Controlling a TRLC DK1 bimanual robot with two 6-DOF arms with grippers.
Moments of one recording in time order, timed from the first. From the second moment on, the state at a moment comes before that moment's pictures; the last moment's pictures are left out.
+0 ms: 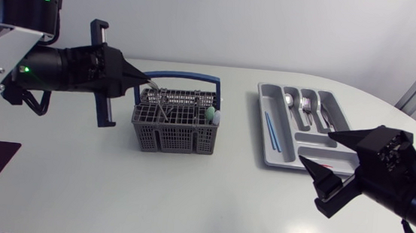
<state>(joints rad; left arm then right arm) -0.27 1.30 0.97 -0.21 0.40 1.23 0.34 0.65 0.49 -0.30 -0.03 -0.47</state>
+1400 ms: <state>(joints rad) -0.75 1.64 1.37 -0.37 0.10 0.09 0.75 1.00 0.55 0.17 0.38 -0.39</state>
